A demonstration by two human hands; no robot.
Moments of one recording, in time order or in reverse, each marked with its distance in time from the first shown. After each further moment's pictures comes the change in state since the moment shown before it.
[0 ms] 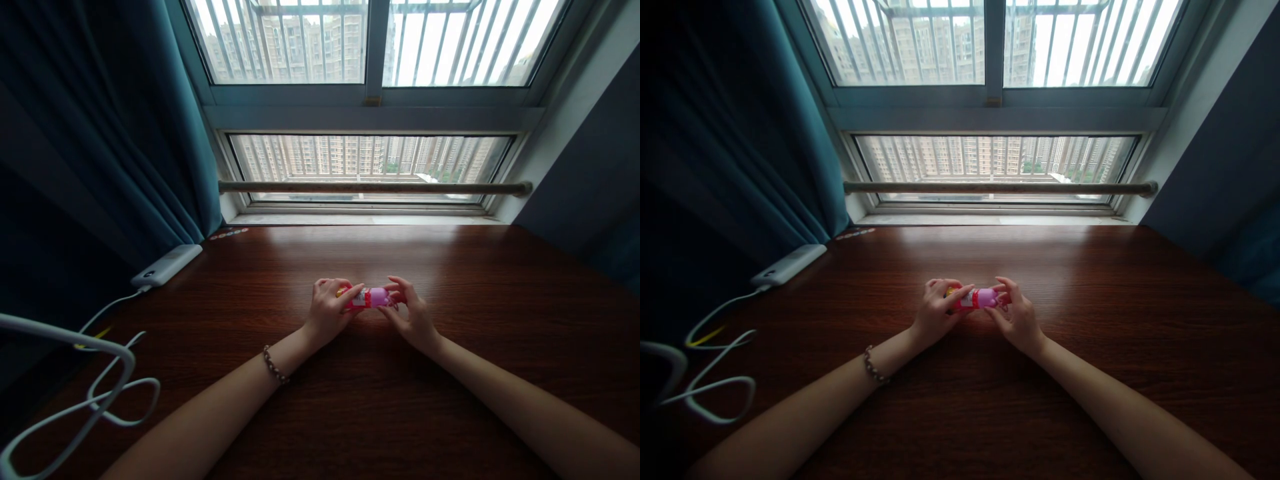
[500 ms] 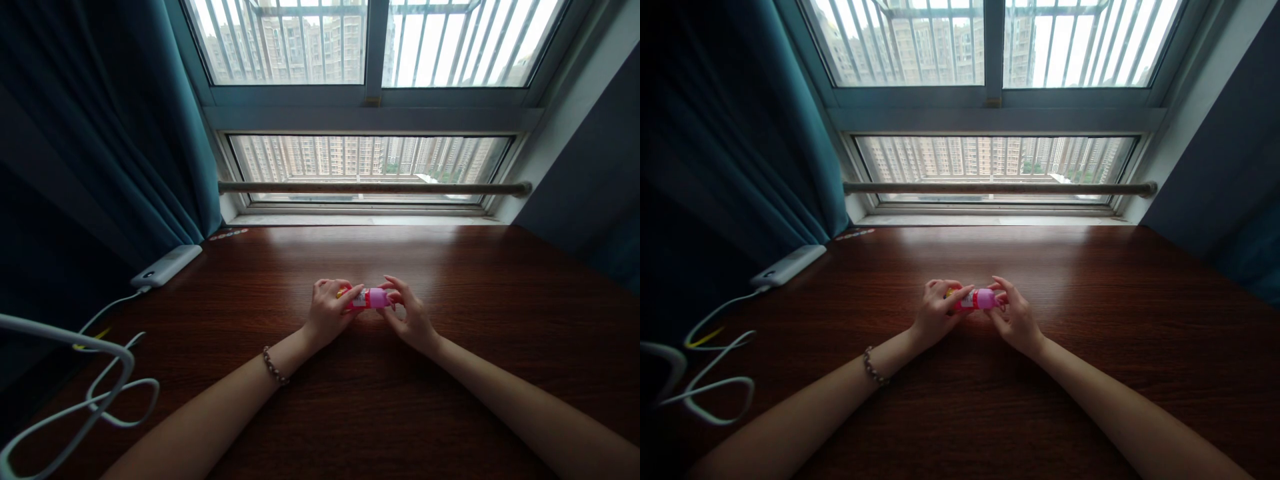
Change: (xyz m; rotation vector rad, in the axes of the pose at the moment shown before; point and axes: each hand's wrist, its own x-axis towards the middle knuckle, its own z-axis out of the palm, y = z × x) left_hand 0.000 0.001 0.000 0.006 0.000 0.004; right_hand -0.001 0.004 0.002 -0.026 -0.026 -0.062
